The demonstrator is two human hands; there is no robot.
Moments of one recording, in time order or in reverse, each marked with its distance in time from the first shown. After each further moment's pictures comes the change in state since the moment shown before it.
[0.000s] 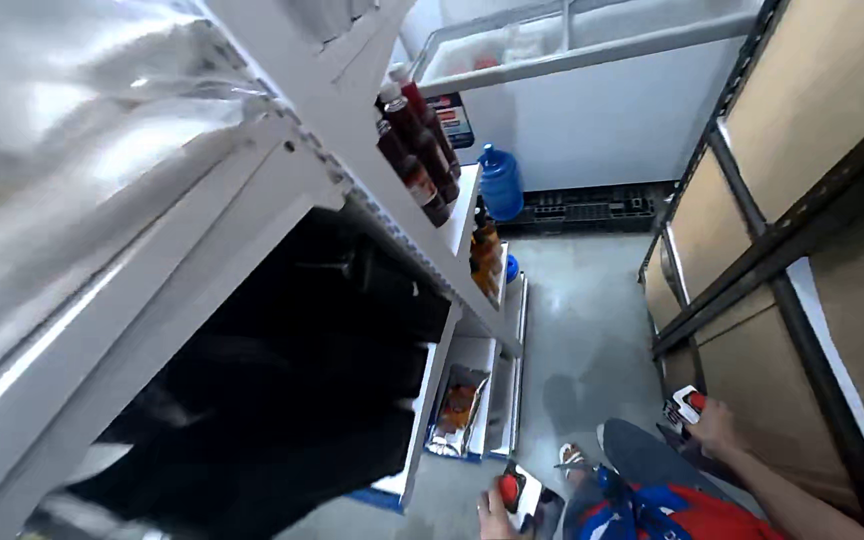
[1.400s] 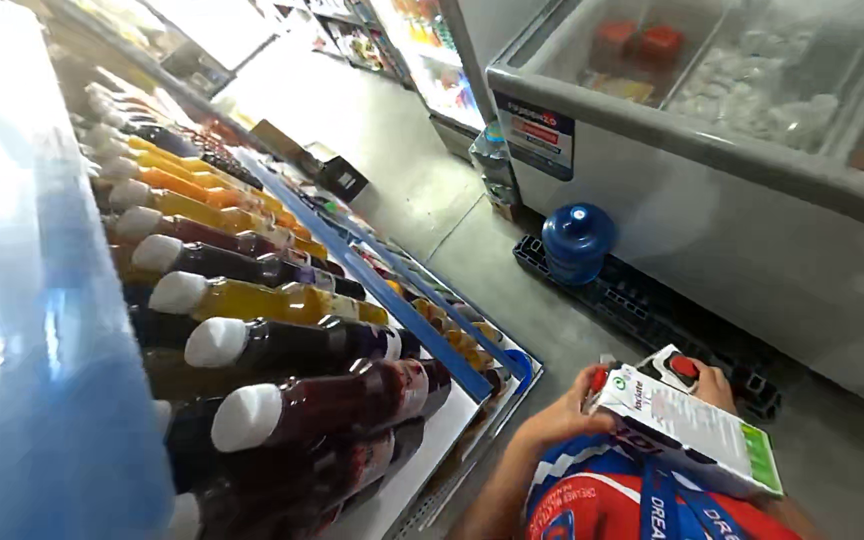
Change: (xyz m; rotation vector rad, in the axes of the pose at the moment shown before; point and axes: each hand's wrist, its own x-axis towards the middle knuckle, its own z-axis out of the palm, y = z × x) left_hand 0.617 0.544 -0.258 -1.208 -0.504 0.443; right_hand 0.442 -0.665 -0.370 -0.077 -0.096 -0.544
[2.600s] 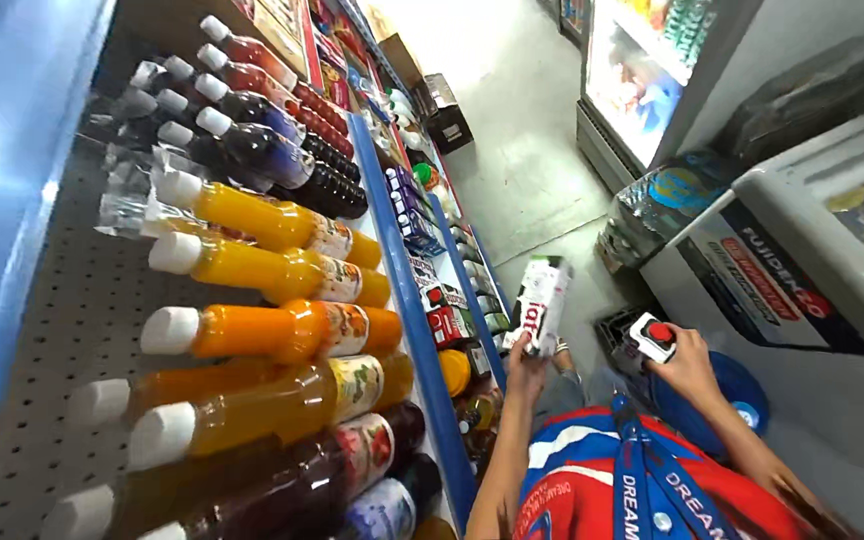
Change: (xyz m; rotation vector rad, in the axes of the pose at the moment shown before) left_hand 0.110 0.130 -0.470 -1.098 1.281 0.296; right_hand 0.345 -0.491 0.146 -0.157 -0.275 -0.652
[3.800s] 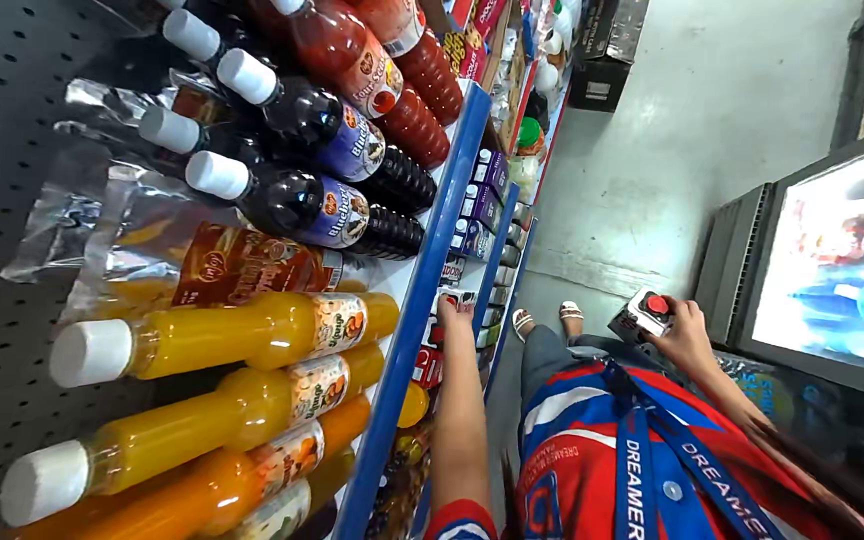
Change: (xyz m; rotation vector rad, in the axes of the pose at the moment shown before) left_hand 0.278 0.256 0.046 -0.539 1.093 0.226; right_hand 0.483 -0.233 0.046 -0.257 -0.504 -0.496
